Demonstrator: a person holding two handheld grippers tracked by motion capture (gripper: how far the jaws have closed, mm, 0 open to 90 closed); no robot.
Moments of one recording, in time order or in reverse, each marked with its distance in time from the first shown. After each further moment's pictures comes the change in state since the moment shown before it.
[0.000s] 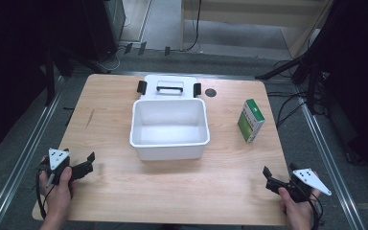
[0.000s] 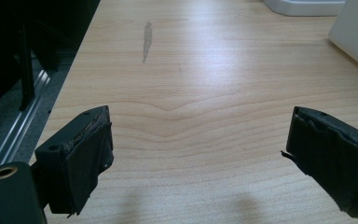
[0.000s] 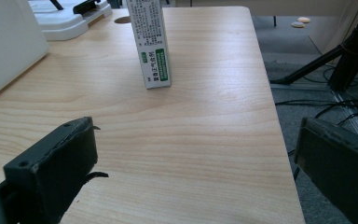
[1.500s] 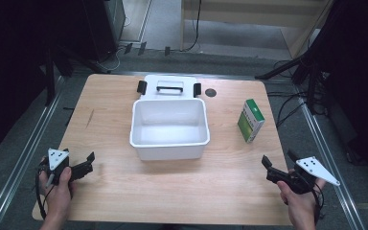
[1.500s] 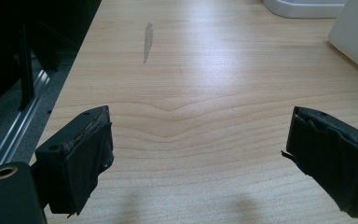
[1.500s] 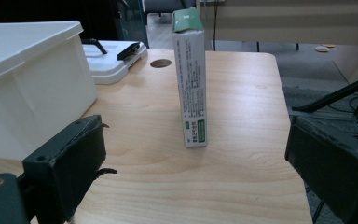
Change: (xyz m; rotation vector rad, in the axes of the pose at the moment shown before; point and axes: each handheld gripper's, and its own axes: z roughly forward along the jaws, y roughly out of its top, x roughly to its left) left arm 0.001 0.000 -0.001 -0.002 -0.002 -0.008; right arm 0.022 0.059 -0.013 -0.062 0.094 -0.027
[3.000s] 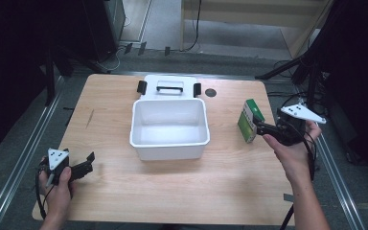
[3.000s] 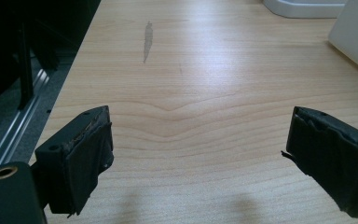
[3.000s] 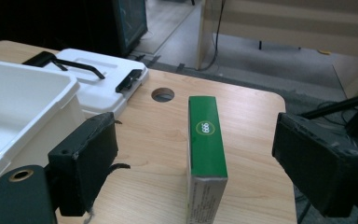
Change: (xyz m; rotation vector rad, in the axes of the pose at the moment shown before) left arm 0.000 0.000 0.000 0.001 -0.003 -0.001; right arm 0.025 0.116 0.067 0.115 -0.012 -0.098
